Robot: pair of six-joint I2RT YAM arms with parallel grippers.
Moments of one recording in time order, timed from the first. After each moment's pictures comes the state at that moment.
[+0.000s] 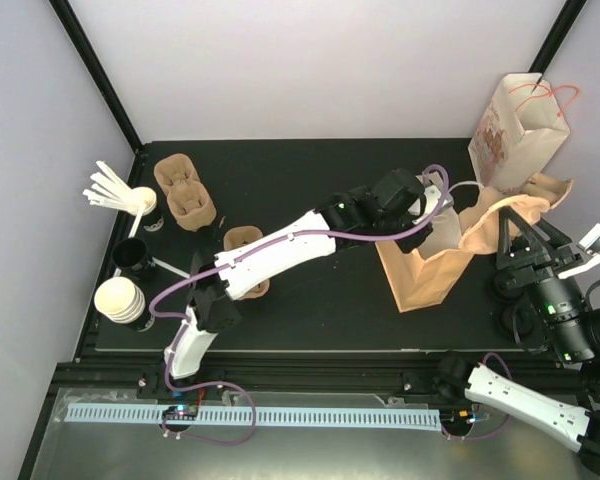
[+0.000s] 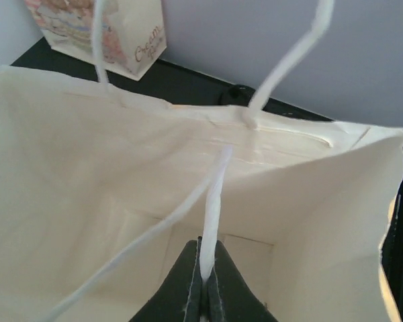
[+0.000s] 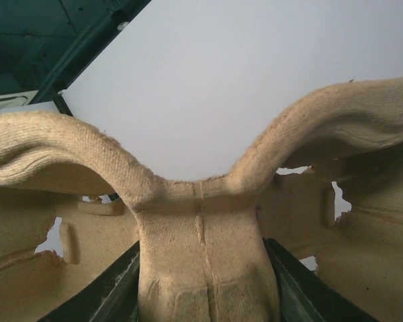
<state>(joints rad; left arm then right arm) -1.10 2.12 2.23 -0.69 0.03 -0.02 0.98 0.39 1.21 -0.47 0.59 0.31</state>
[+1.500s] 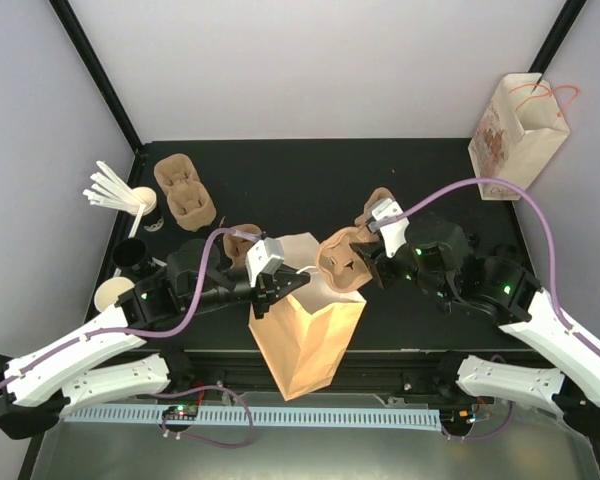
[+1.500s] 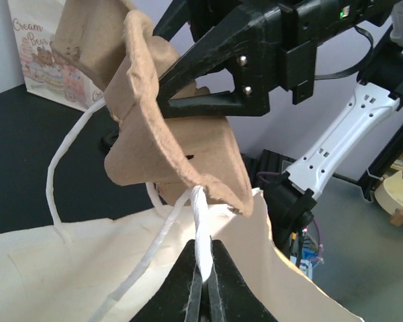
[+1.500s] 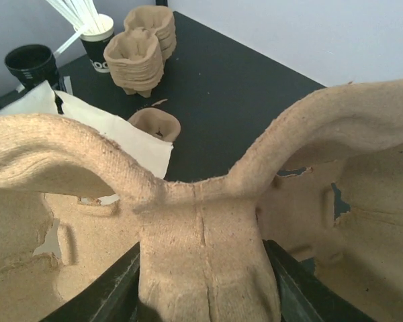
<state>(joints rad) -1.01 0.81 0.92 -0.31 0.30 -0.17 0.98 0.94 1.29 -0.88 0.23 0.10</state>
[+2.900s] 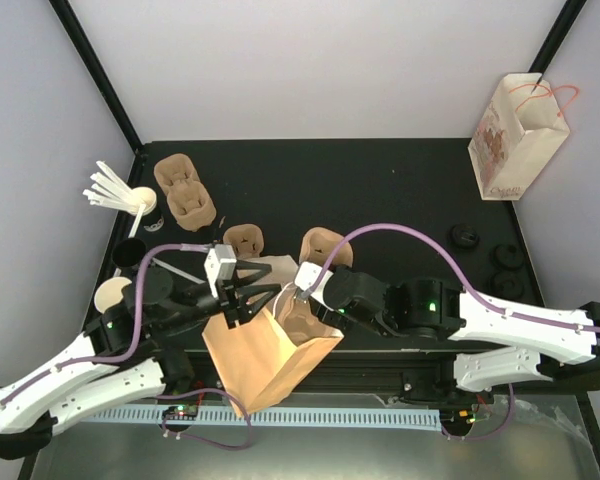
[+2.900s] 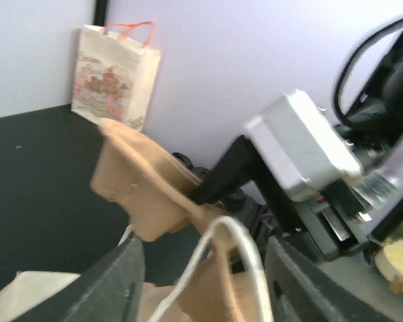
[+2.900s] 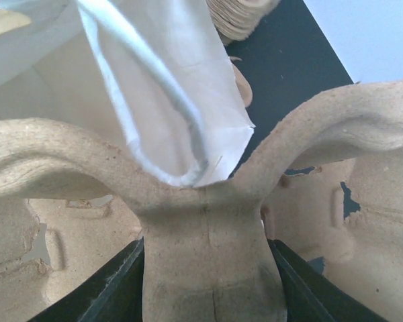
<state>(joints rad) -1.01 0.55 0.77 -0.27 0.20 -0.32 1.39 1.17 1.28 -0.90 0.47 -0.08</state>
